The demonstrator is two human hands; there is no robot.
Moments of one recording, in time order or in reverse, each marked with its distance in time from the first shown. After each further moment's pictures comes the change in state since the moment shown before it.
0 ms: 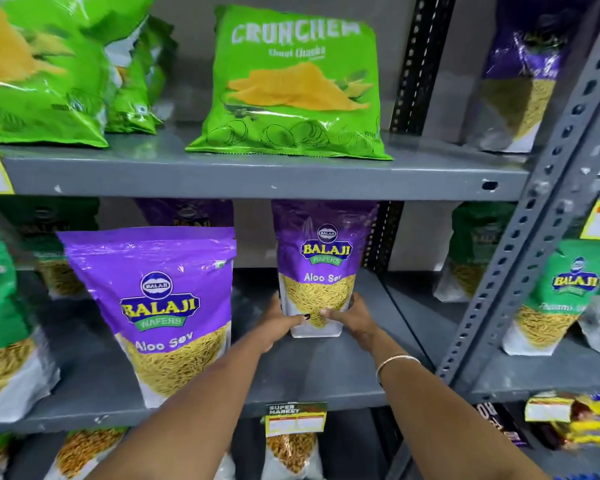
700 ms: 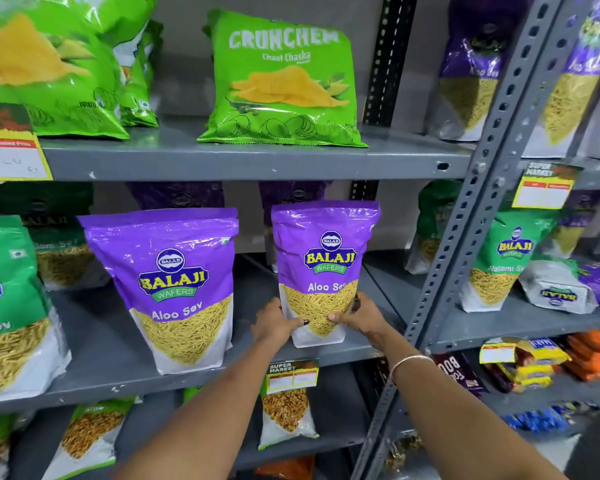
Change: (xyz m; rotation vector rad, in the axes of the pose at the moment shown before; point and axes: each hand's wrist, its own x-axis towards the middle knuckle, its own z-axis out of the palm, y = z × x) left_hand -0.067 -0.020 0.011 0.393 0.123 0.052; right_hand -0.096 0.001 -0.027 -0.077 0.009 0.006
